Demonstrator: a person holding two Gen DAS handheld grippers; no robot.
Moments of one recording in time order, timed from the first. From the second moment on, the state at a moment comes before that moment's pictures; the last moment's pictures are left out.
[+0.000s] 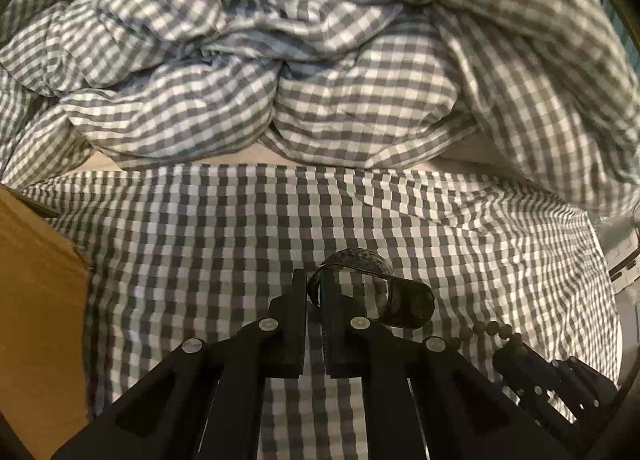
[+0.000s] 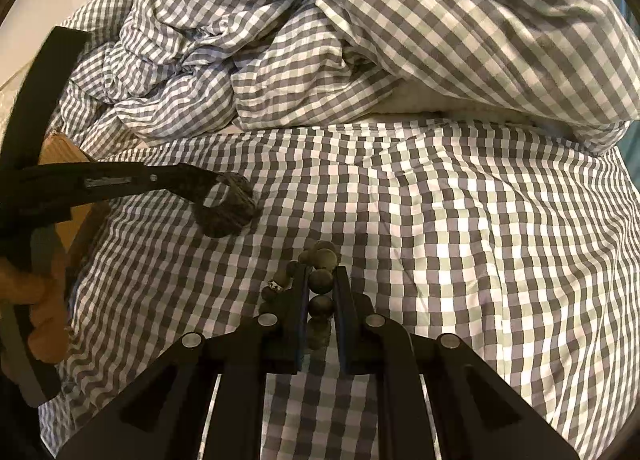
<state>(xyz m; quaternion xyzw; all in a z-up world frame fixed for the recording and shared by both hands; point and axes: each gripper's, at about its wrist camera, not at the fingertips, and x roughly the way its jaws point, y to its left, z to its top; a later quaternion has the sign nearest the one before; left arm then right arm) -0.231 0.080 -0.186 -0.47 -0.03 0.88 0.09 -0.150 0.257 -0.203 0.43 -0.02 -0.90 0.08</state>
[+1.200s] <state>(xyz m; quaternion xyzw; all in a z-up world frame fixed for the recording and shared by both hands) -0.043 -0.104 0.046 -0.29 -0.07 0.95 0.00 -0.039 0.128 -0.002 0.28 0.03 -0.95 0.16</state>
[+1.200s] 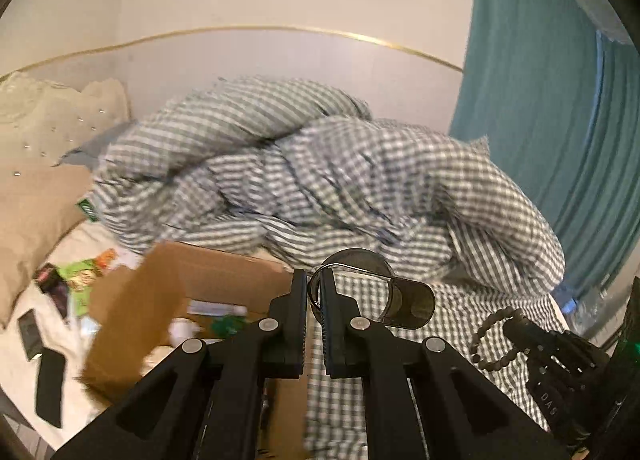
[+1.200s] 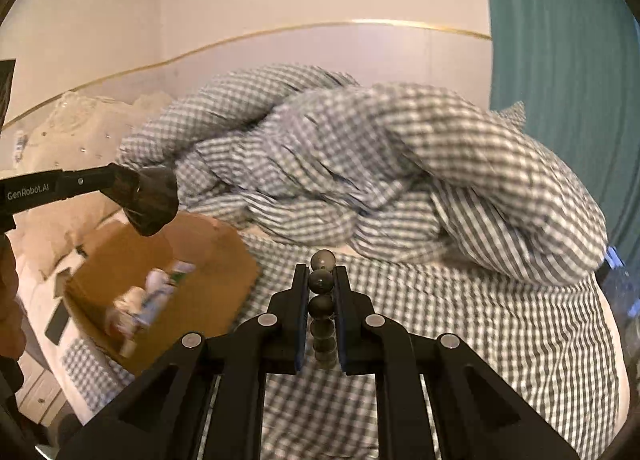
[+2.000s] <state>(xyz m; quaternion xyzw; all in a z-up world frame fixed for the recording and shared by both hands) 0.038 -0.265 0.057 -0.26 -0.10 0.95 -0.12 -0.019 -0.068 0.029 0.24 0.08 -0.92 0.29</state>
